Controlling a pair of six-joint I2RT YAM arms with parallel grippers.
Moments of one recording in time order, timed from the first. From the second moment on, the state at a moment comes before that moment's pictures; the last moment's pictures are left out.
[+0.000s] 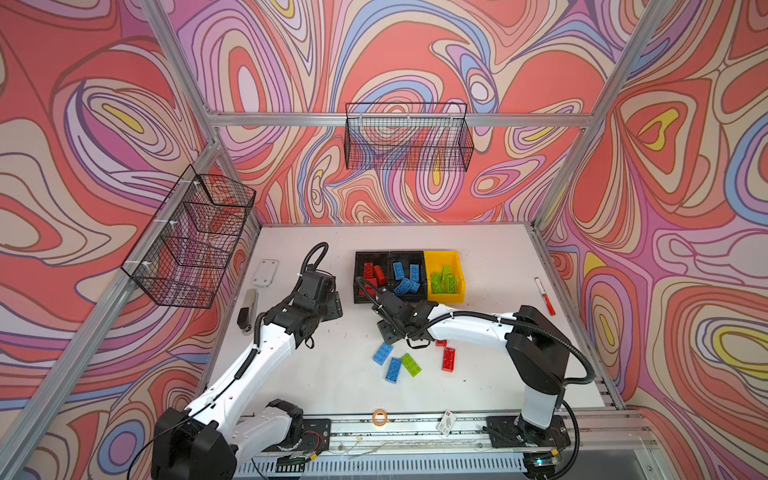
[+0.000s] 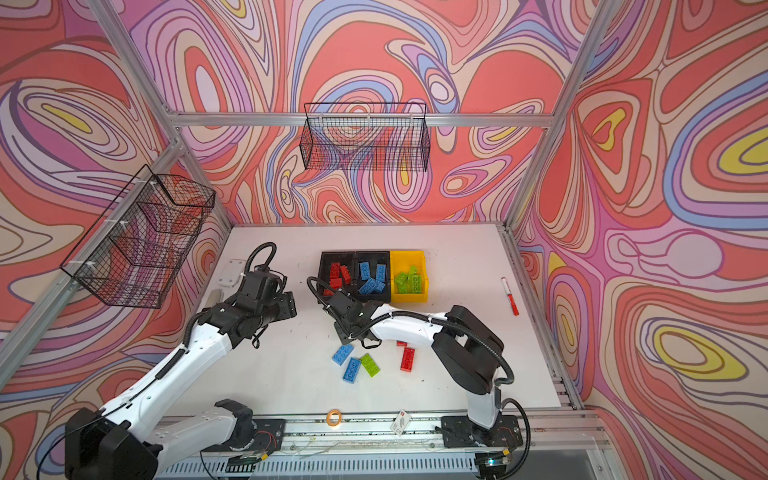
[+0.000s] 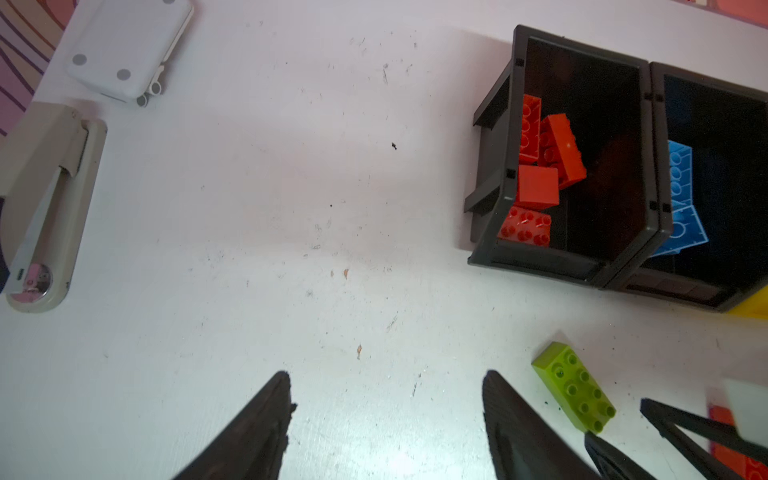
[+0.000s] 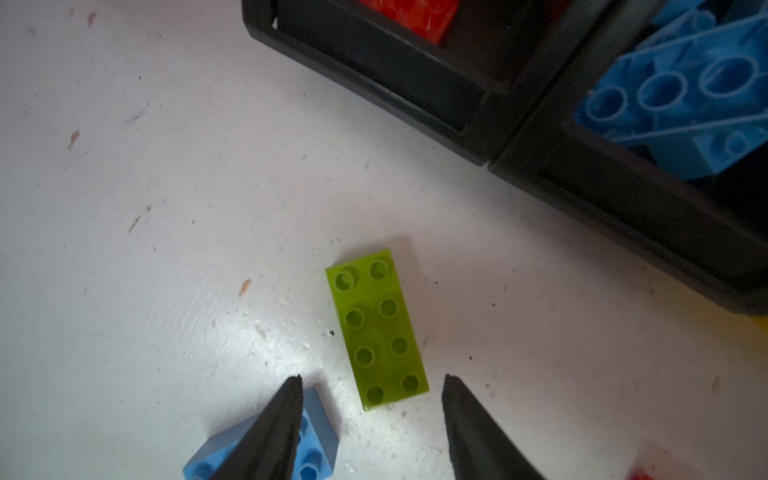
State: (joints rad) left arm -0.36 1.08 0.85 -0.67 -0.25 -0.53; right arm 0.98 1.89 1.31 -0.51 0.20 0.42
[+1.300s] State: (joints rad) left arm -0.35 1.08 0.84 -0.68 -0.20 -0.55; right arm 0.99 1.98 1.36 -0.54 0.32 0.36
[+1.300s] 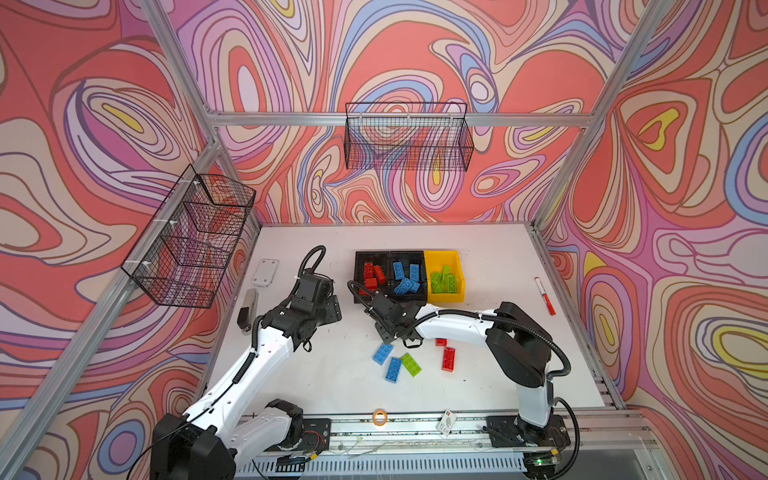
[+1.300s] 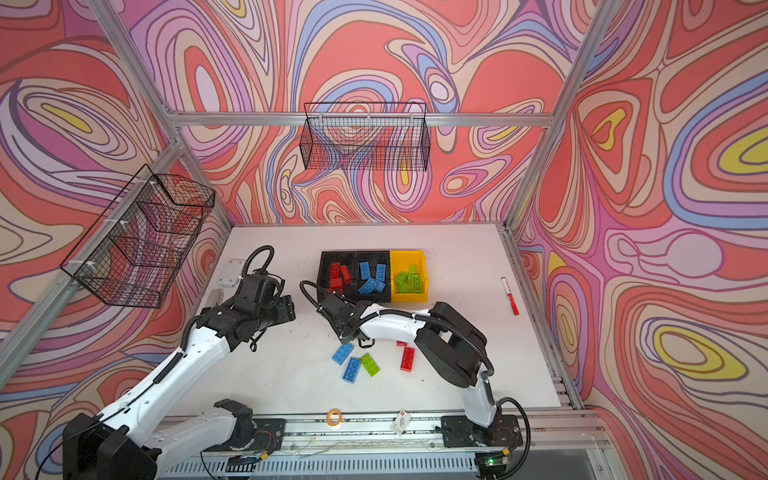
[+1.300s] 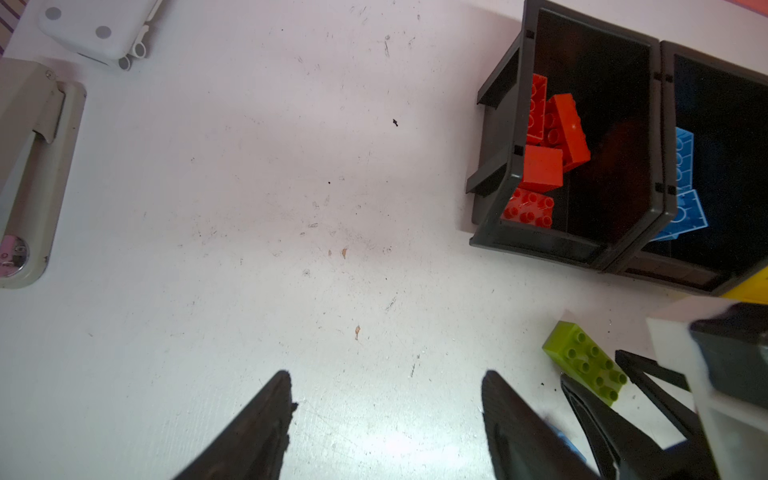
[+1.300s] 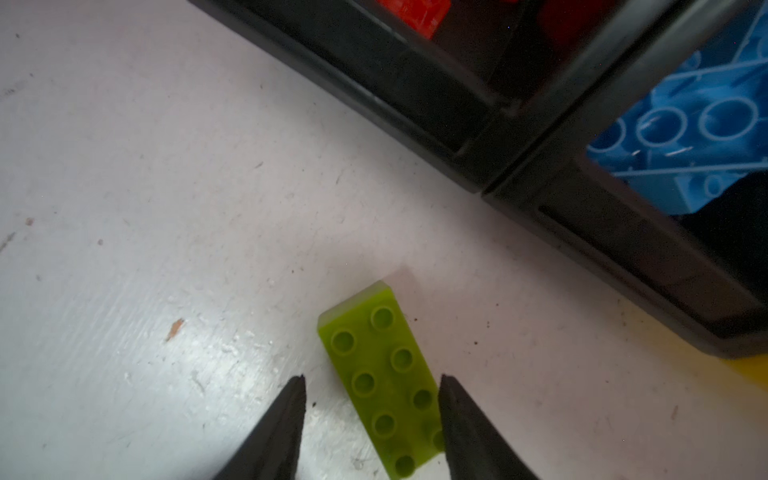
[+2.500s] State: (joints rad) left arm -0.39 1.24 0.91 -0.68 -0.18 -0.53; right arm 0.87 1.66 1.14 -0.51 0.20 0.32
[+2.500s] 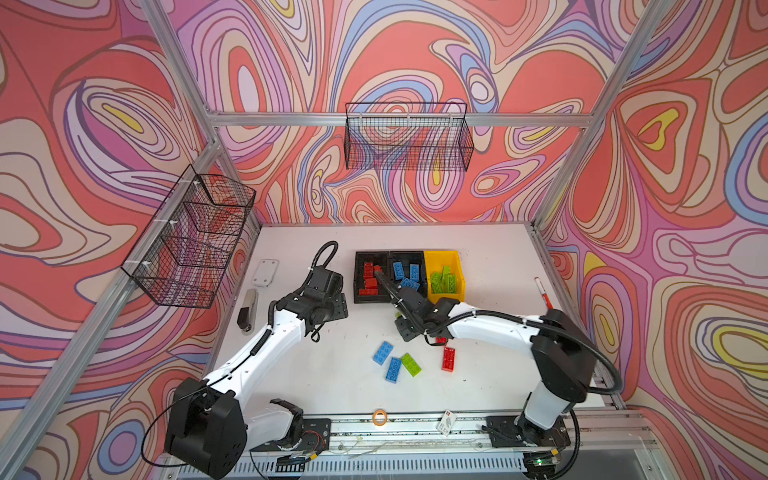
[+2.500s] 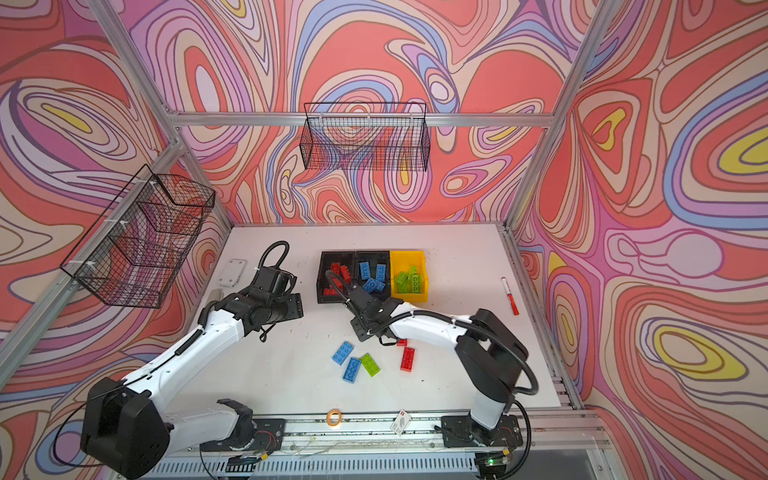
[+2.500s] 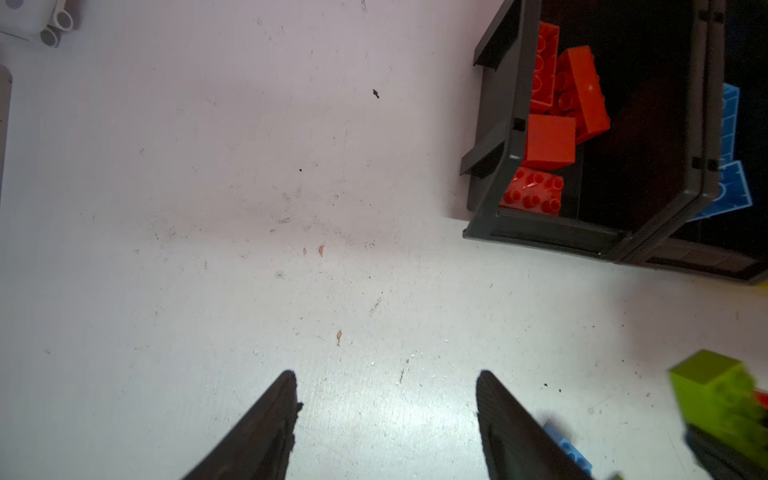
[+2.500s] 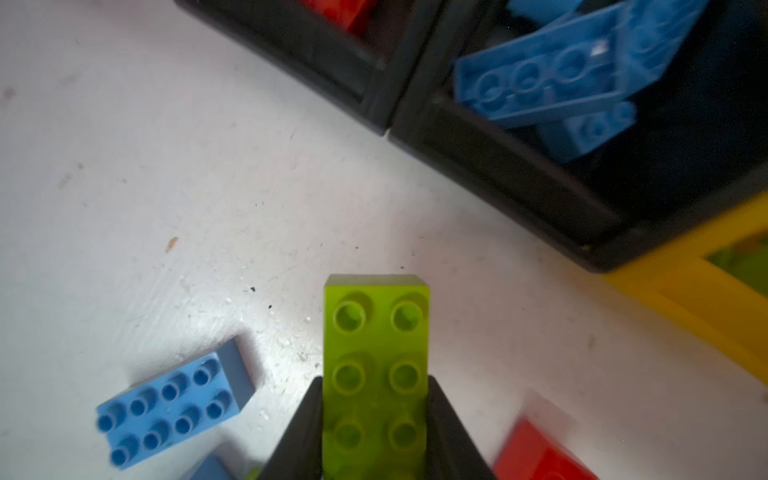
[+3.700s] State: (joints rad) left arm -0.84 1.30 0.79 -0.66 -0.17 -0.50; right arm 0.40 1.77 1.39 -0.55 0.20 0.33
